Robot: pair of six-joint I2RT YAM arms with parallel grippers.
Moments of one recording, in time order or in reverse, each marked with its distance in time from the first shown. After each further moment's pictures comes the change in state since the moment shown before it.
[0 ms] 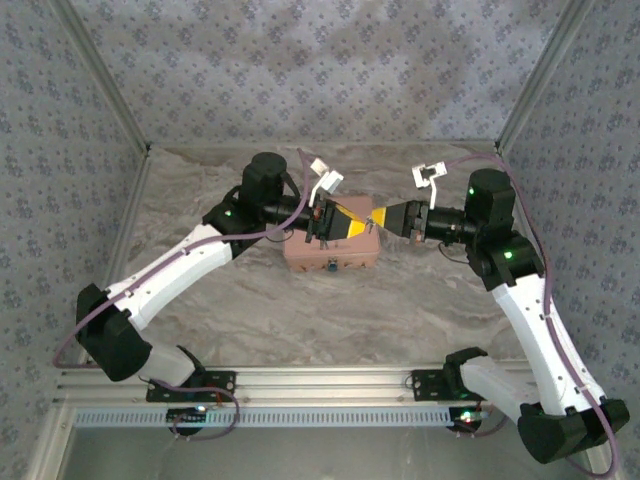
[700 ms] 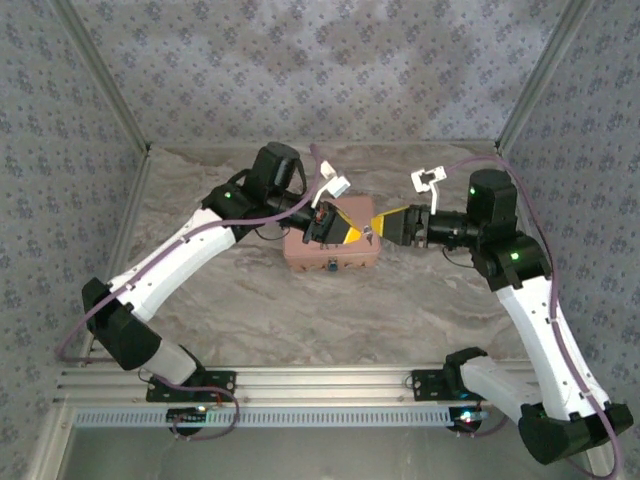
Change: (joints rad) left arm -0.001 0.077 0.227 -0.503 0.002 0.282; right arm 0.021 -0.002 0.065 -0.161 0.011 -0.133
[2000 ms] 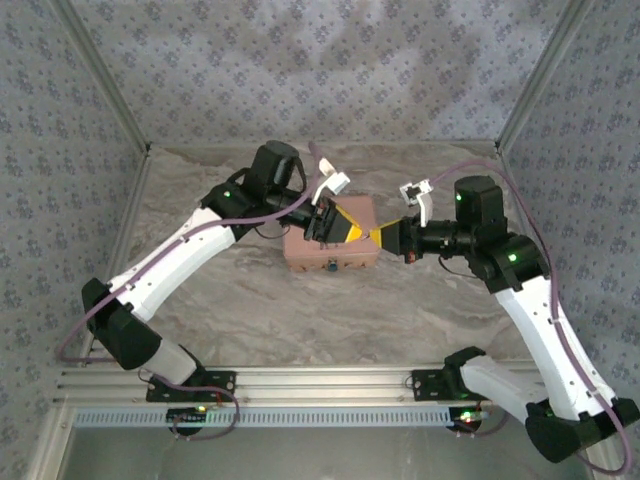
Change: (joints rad) left arm 0.022 0.000 -0.006 0.055 -0.062 -0.091; right arm 0.090 -0.007 0.021 -0.174 0.216 -0.208
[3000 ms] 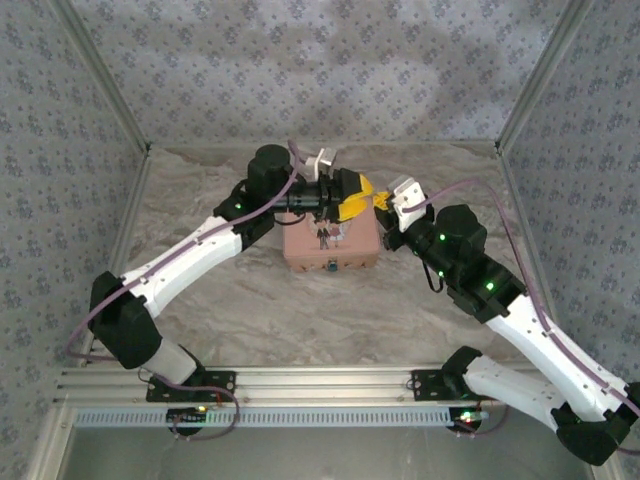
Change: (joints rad) left arm -0.004 0.010 -0.182 0.612 -0.151 -1.133; right arm 0.324 -0.094 -0.232 0.550 0.839 -0.435
